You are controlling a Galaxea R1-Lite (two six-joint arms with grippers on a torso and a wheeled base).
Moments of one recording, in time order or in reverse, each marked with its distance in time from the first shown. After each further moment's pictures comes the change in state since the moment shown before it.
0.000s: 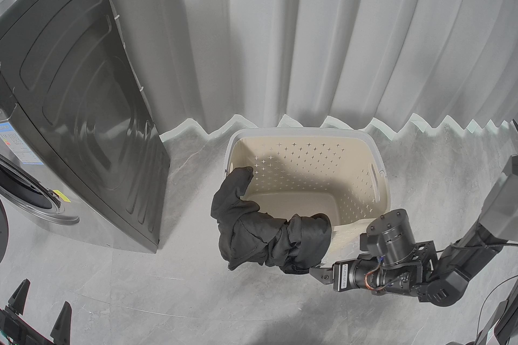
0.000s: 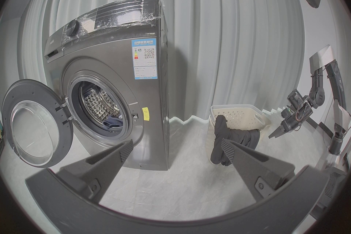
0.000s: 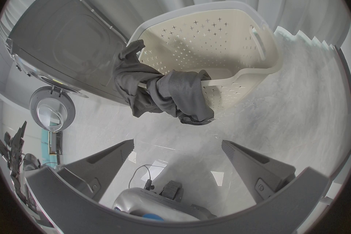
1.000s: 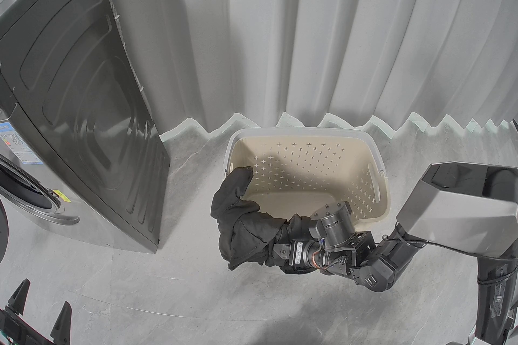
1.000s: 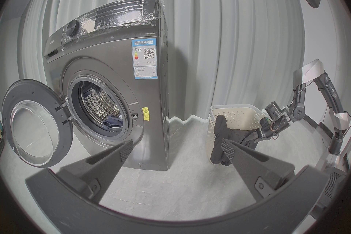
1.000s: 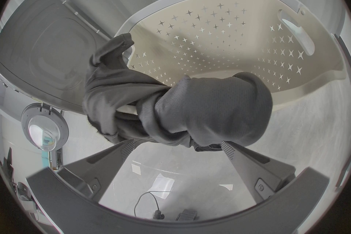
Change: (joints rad) left arm 0.000 0.000 0.000 0.000 0.000 -0.001; right arm -0.009 0.362 -0.391 -0.033 -0.030 0.066
